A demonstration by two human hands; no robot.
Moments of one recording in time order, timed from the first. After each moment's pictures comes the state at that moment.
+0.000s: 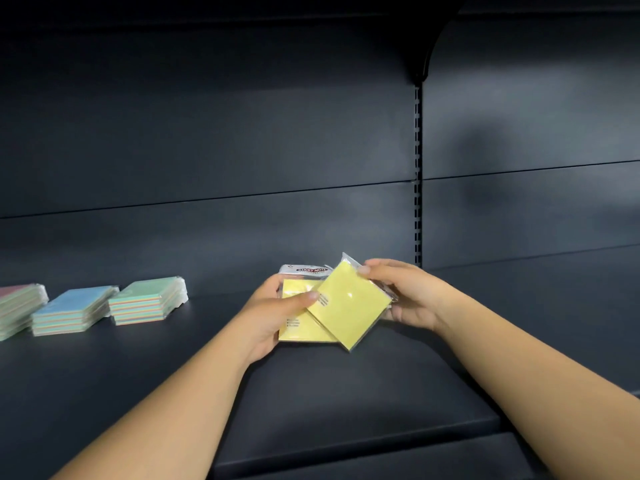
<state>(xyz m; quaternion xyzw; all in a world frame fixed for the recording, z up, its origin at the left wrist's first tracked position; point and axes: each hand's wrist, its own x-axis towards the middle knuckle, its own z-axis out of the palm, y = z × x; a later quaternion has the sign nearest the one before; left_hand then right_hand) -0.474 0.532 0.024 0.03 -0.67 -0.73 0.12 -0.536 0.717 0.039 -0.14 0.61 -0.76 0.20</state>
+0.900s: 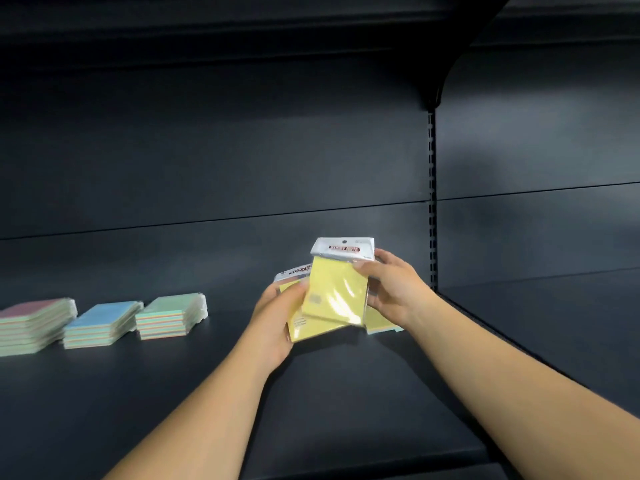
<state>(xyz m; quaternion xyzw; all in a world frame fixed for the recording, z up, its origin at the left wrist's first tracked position) -0.470 0.525 0.038 0.03 -0.55 -0.81 0.18 -0.538 0.673 0.059 -0.16 0.52 -0.83 0.12</state>
